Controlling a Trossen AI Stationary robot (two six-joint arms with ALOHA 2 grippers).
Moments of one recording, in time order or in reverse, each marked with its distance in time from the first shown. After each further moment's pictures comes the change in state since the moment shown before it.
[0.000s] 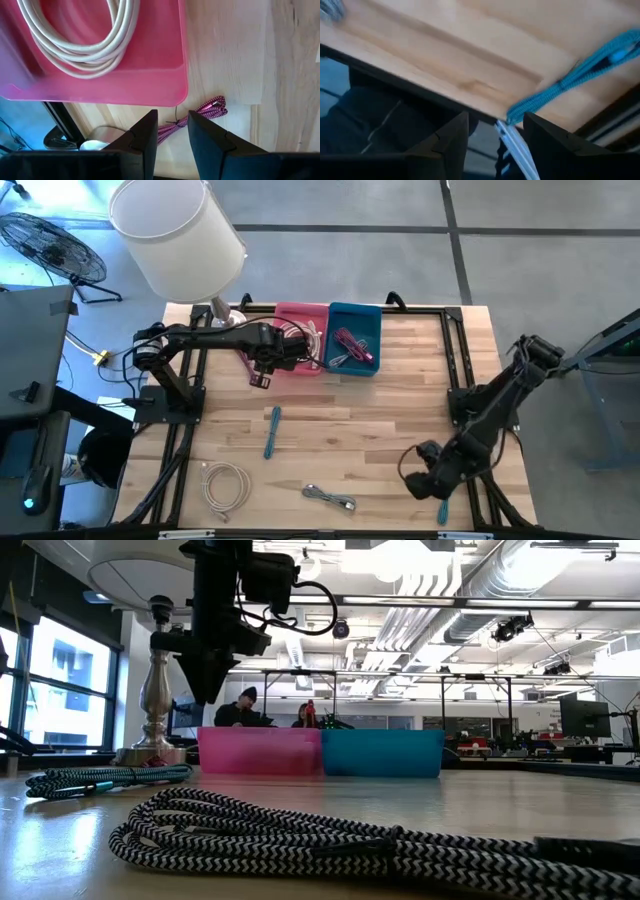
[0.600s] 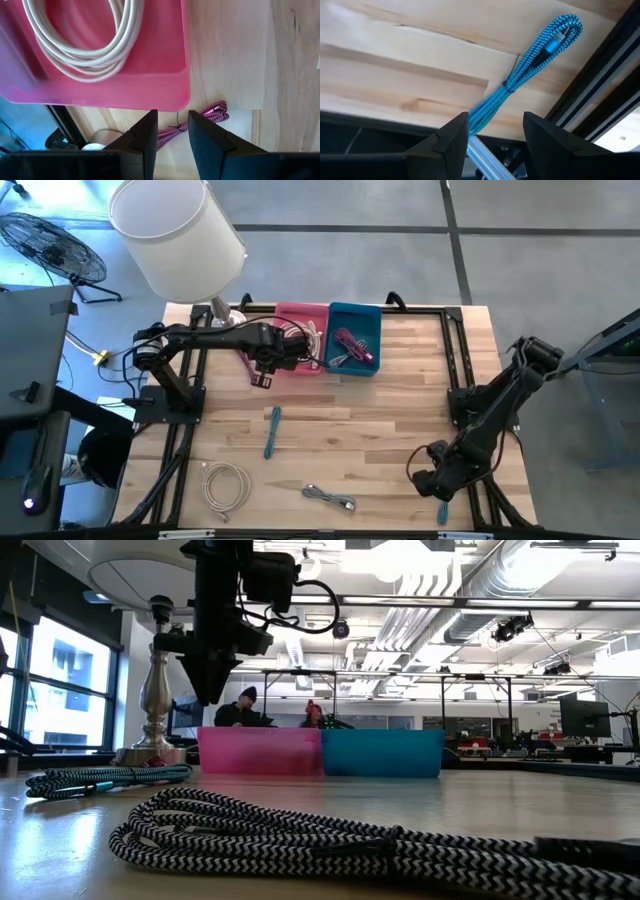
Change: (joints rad) left arm 0.000 0.000 0.000 0.020 0.000 0.000; right arm 0.044 0.028 -0.069 -0.049 -0.098 0.154
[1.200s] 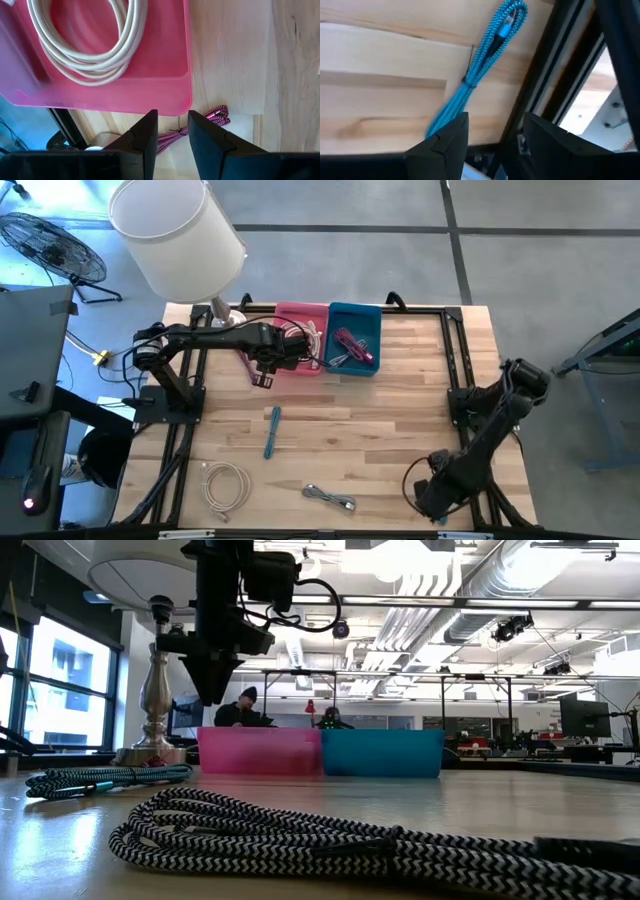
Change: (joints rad) left arm 0.000 0.000 0.000 0.018 0.000 0.000; right arm 0.030 0.260 0.241 -0.296 -0.097 0.025
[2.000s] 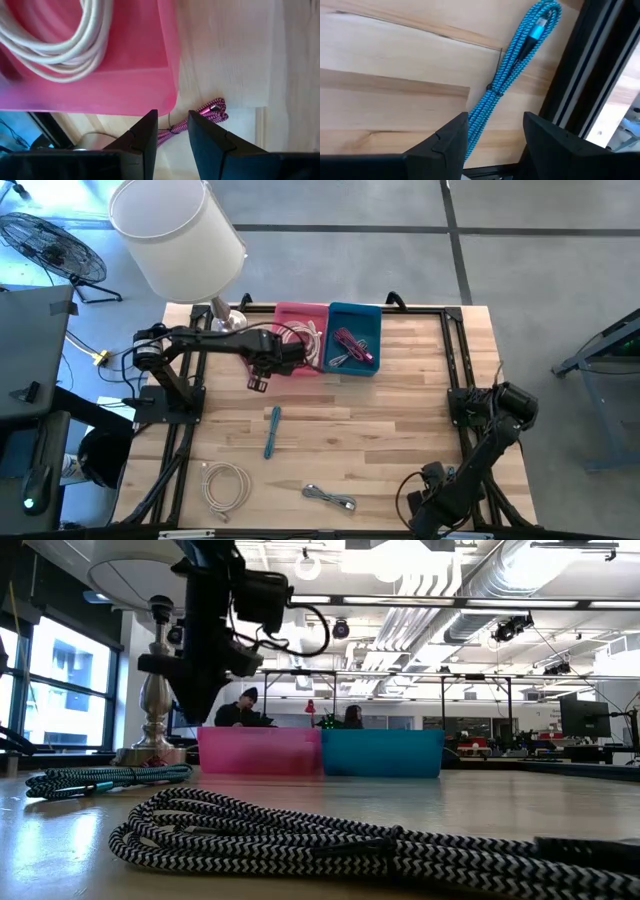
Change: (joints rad) left arm 0.000 0.000 -0.125 0.067 -0.007 0.031; right arm 0.036 0.205 0.162 -0.089 0.096 -0.016
